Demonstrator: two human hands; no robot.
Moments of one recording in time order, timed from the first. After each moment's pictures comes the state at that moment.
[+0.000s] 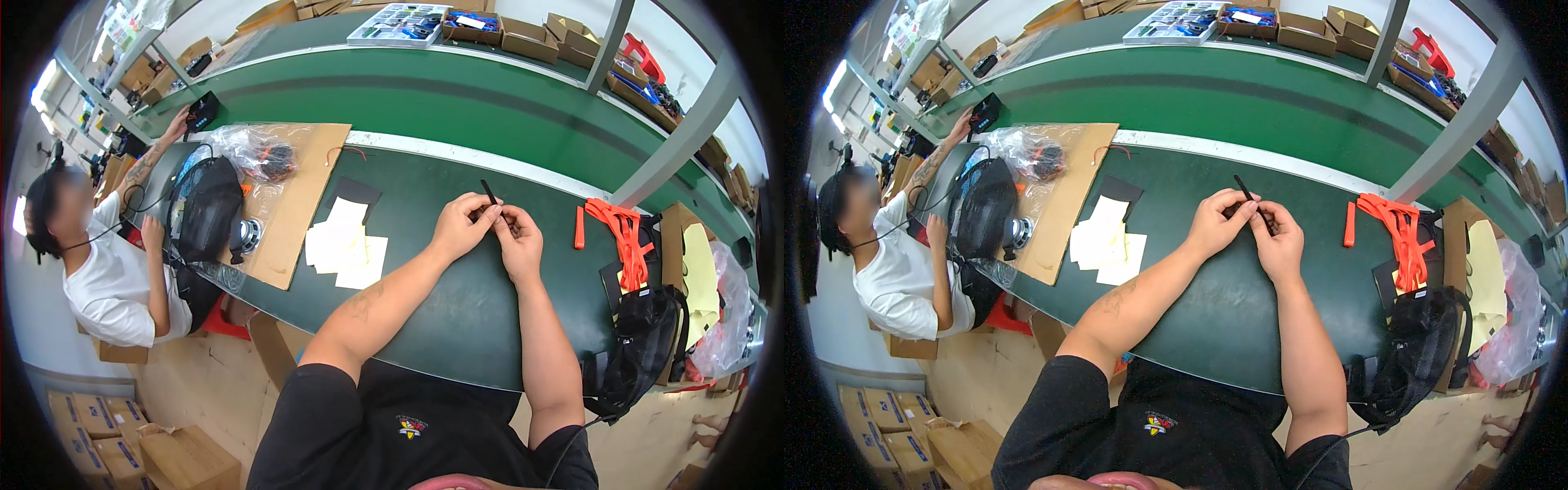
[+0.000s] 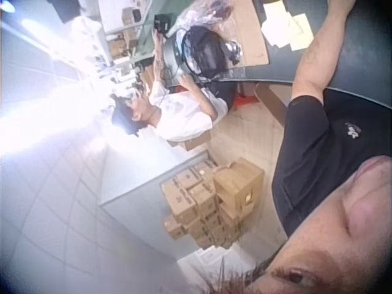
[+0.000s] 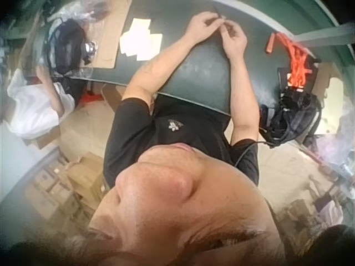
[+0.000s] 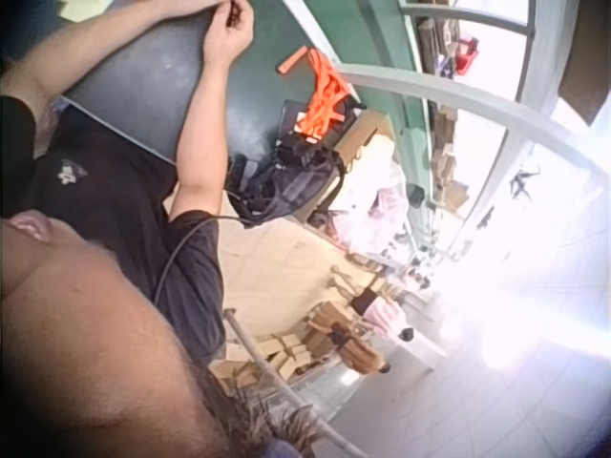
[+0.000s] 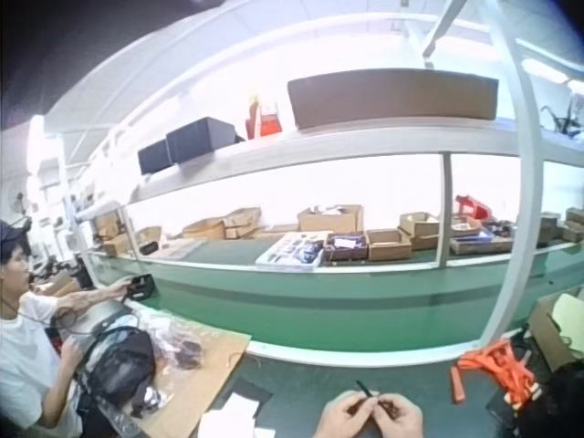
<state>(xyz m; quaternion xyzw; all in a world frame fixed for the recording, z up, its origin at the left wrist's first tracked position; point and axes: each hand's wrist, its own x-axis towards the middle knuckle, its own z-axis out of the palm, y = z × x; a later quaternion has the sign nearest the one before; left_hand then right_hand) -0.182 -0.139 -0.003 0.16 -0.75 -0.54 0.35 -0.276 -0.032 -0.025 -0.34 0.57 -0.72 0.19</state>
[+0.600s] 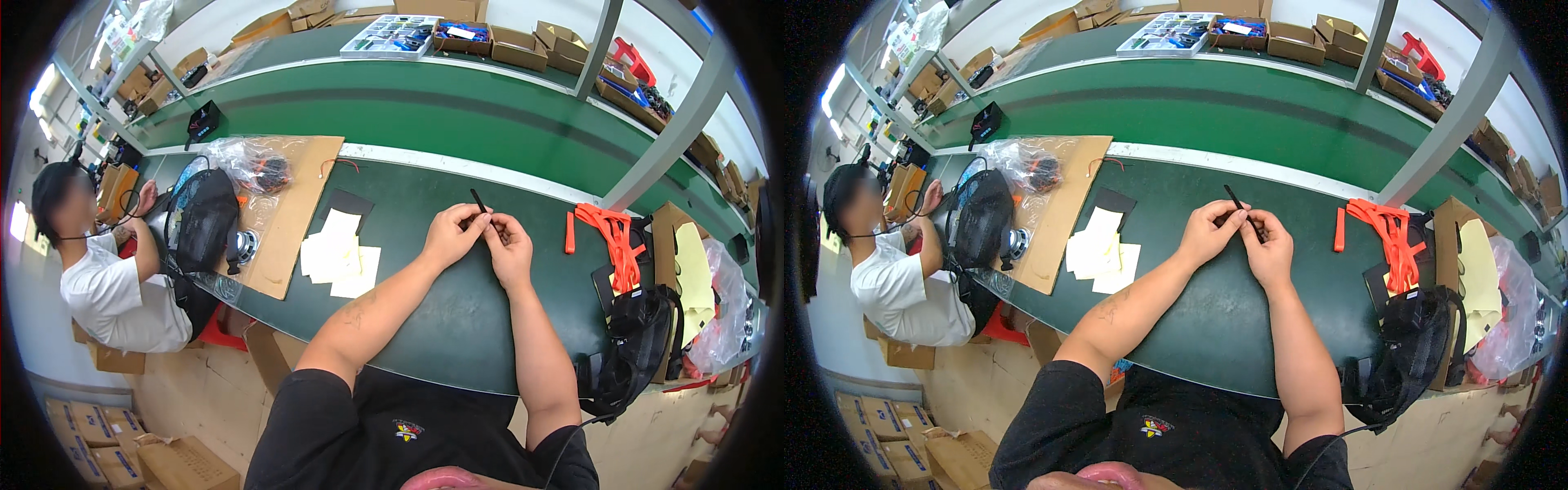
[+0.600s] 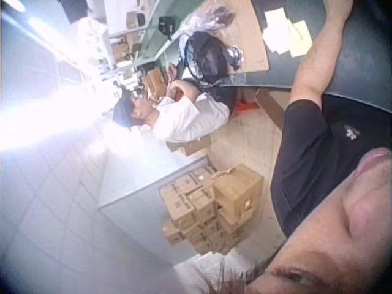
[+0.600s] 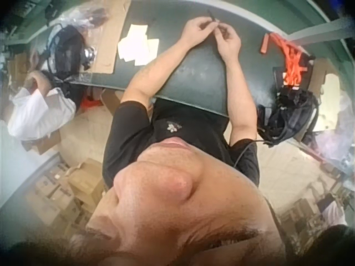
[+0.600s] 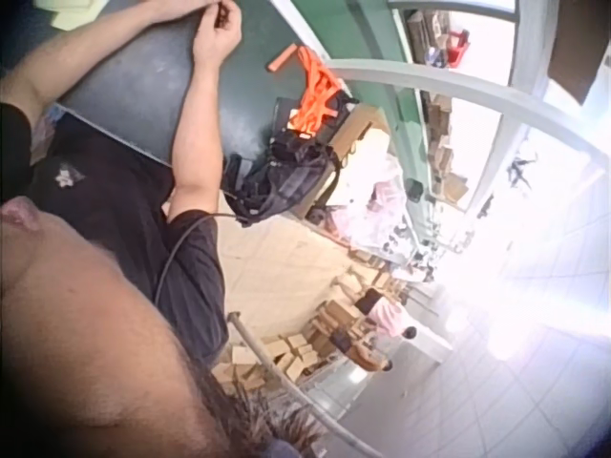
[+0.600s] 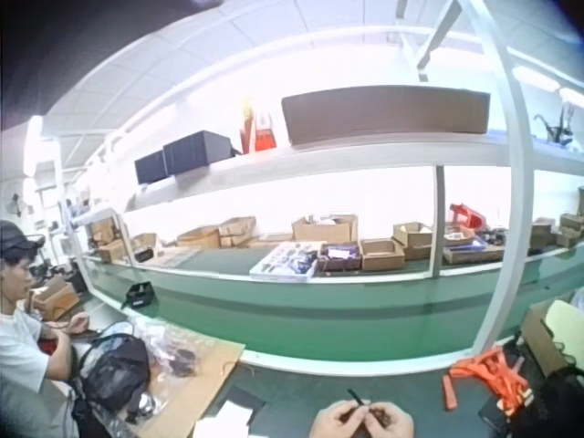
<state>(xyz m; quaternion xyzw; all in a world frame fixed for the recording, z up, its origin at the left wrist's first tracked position) -0.182 -0.139 -0.008 0.17 -0.74 -0.56 0.33 -0.279 -0.030 -0.024 -0.34 0.62 -0.68 0.20</state>
